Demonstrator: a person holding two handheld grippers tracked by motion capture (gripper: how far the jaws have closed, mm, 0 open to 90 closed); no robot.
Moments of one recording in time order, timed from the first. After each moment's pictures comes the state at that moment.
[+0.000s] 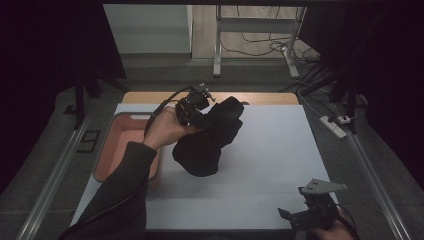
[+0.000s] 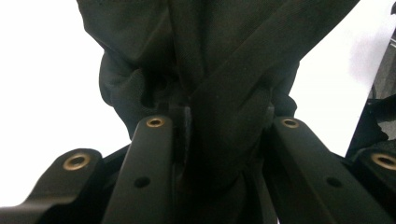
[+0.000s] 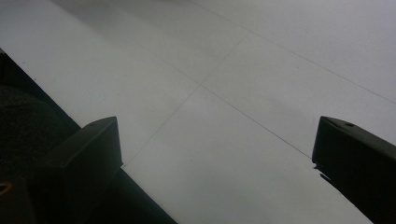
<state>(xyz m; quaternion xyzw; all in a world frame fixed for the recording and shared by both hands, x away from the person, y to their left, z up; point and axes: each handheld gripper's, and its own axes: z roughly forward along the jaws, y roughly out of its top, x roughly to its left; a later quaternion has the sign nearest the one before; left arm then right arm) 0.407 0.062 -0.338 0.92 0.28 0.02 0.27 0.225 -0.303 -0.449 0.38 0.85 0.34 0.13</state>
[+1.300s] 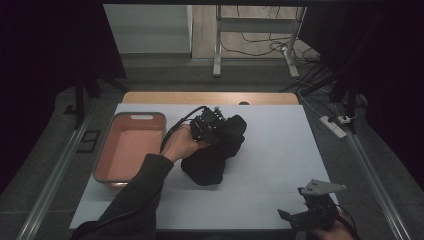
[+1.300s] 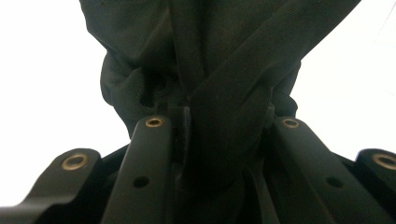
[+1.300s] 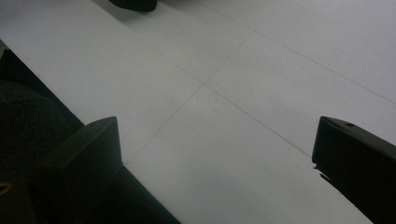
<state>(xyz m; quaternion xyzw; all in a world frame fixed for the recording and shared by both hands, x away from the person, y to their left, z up) 0.419 0.028 -0.411 0.93 0.29 0.03 0.23 0.224 -0.303 -0.449 0.37 0.86 0.34 0.13</state>
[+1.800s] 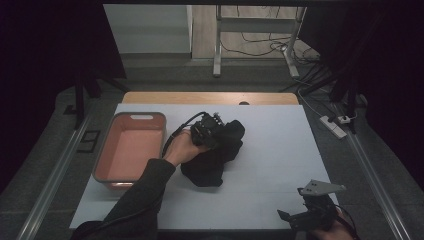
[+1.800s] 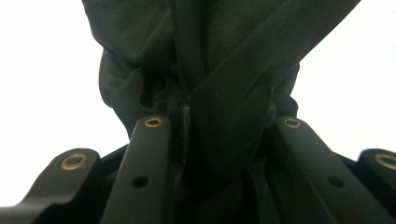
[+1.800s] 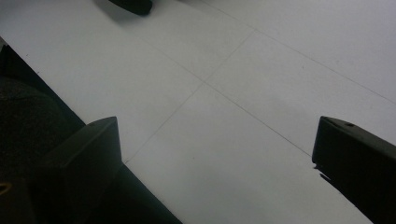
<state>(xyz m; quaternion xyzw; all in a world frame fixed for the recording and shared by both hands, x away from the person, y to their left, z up) 0.421 0.029 -0.439 0.93 0.30 0.03 0.22 0.223 -0.302 -0.449 0.37 0.86 0.33 0.13</state>
